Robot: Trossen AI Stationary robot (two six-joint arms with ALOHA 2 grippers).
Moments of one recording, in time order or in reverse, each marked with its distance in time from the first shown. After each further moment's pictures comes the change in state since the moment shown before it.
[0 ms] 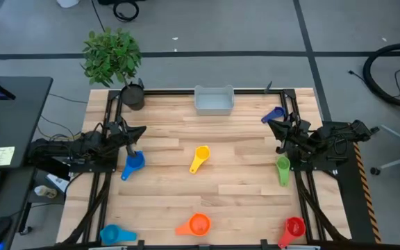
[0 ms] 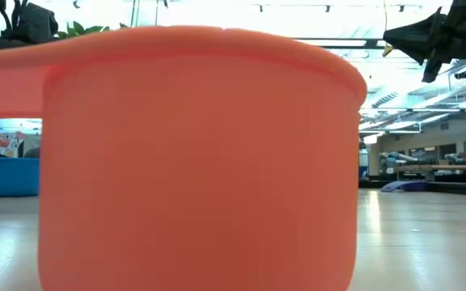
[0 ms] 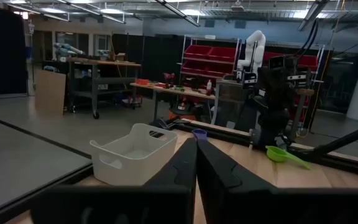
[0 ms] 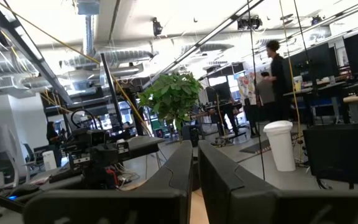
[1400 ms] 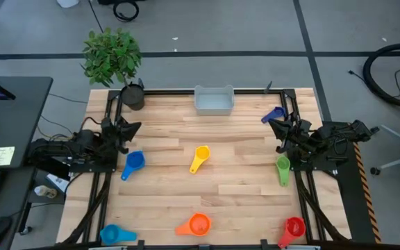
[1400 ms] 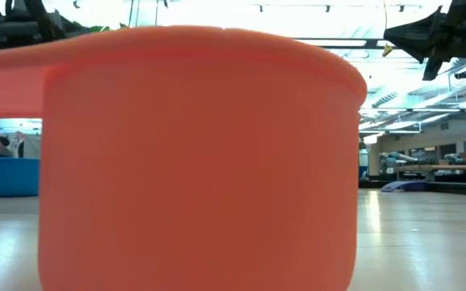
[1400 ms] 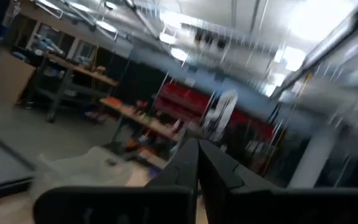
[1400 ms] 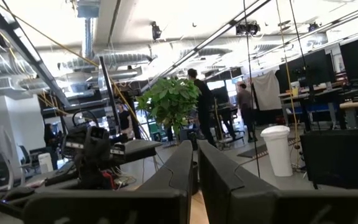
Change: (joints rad) left arm 0.000 0.000 0.000 0.224 0.034 -0.295; right arm -0.005 0.000 0.000 0.024 0.000 -0.030
